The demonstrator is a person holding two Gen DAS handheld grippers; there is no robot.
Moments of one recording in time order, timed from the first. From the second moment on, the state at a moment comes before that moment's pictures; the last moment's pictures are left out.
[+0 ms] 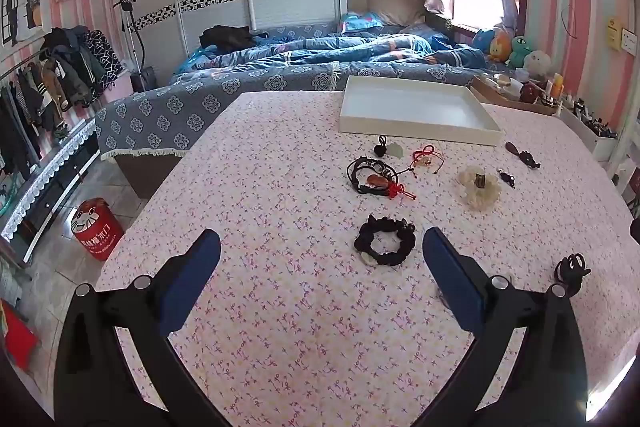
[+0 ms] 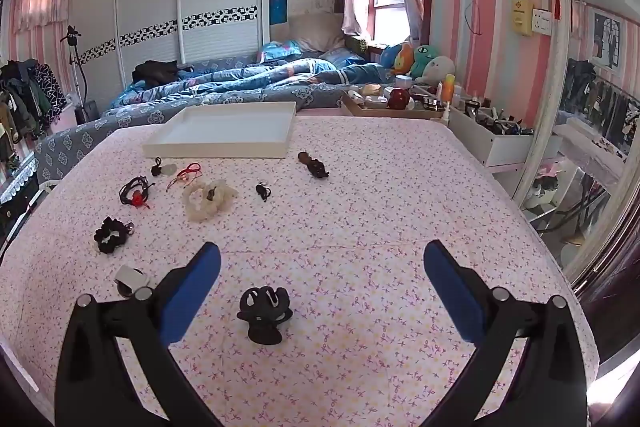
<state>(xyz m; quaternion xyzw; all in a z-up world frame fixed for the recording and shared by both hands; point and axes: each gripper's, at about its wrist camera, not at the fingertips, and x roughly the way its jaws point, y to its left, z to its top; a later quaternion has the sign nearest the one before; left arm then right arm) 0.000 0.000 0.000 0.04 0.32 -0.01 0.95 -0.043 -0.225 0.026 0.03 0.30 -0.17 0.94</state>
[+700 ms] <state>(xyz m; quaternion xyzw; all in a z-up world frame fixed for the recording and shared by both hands) 0.004 -0.004 -0.006 0.04 0.33 -0.02 0.94 -0.032 -0.231 0.015 0.03 0.32 -0.18 0.93</state>
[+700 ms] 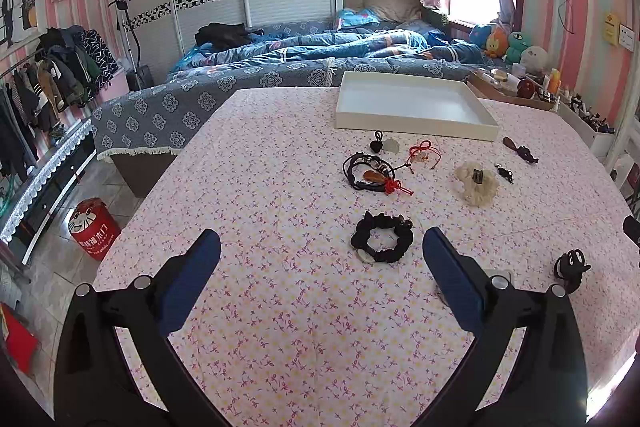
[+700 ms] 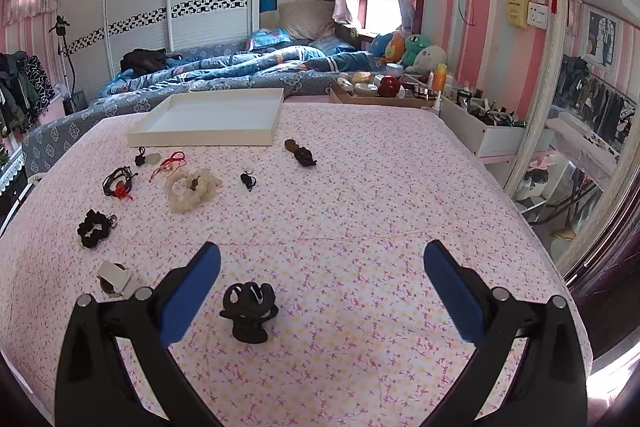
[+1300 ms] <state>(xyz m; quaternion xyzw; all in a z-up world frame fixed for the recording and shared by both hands) 0.006 -0.001 -0.008 0.04 0.33 -0.02 0.94 -0.032 -0.232 0.019 0.05 0.32 -0.17 0.93</state>
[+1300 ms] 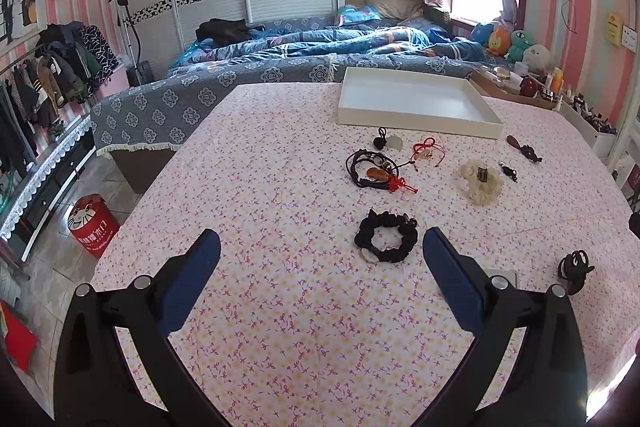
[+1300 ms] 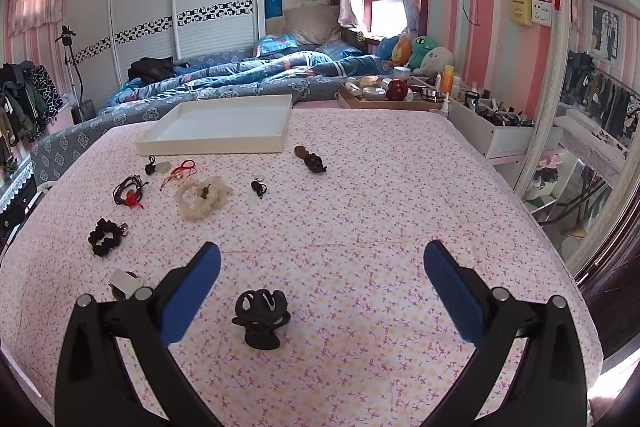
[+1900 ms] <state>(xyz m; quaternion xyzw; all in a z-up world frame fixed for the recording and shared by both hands) 0.015 0.005 -0.010 0.04 0.34 -0.02 0.94 -0.030 -0.241 0.014 0.06 0.32 -0.19 0.93</state>
